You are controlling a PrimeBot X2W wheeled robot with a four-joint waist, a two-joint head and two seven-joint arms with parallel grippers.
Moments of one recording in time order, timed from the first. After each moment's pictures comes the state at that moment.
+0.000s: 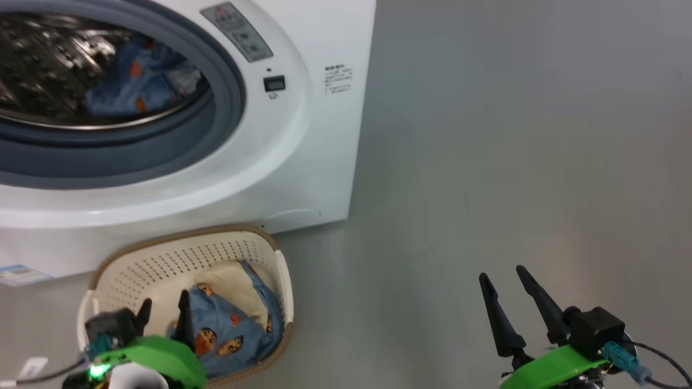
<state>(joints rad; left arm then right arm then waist) -0.25 0.04 -0.02 0.62 -0.31 -0.07 -0.19 -0.05 -0.06 0.08 0.19 0.22 0.13 -0.26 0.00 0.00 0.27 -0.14</state>
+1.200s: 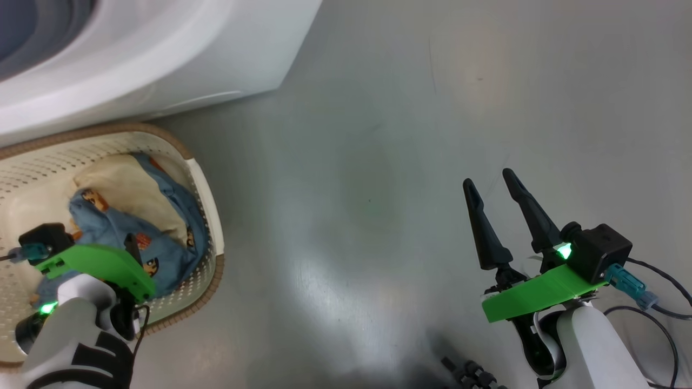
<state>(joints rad) -0.77 0.12 0.07 1.22 -0.42 0.00 -0.07 -0.29 -0.05 0.12 0.16 0.28 0.13 -0.26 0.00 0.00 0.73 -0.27</state>
